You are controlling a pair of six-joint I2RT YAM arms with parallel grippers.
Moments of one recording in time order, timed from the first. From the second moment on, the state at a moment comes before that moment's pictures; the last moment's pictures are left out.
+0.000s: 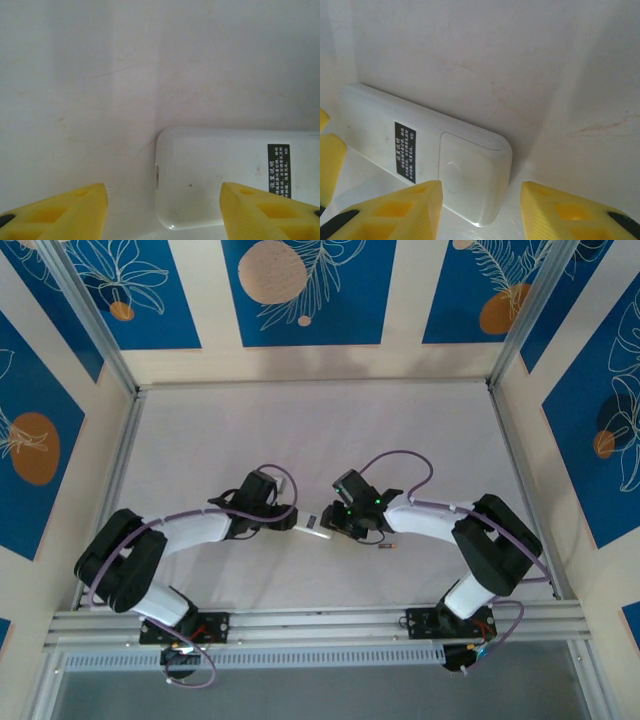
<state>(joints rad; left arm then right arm) -0.64 1.50 0.67 -0.12 0.08 -0.42 0.76 1.58 0.80 -0.29 -0.16 1.02</state>
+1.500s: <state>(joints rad) -0.70 1.56 0.74 -0.17 -0.03 -0.39 0.79 1.61 0.80 -0.28 -0.16 1.07</state>
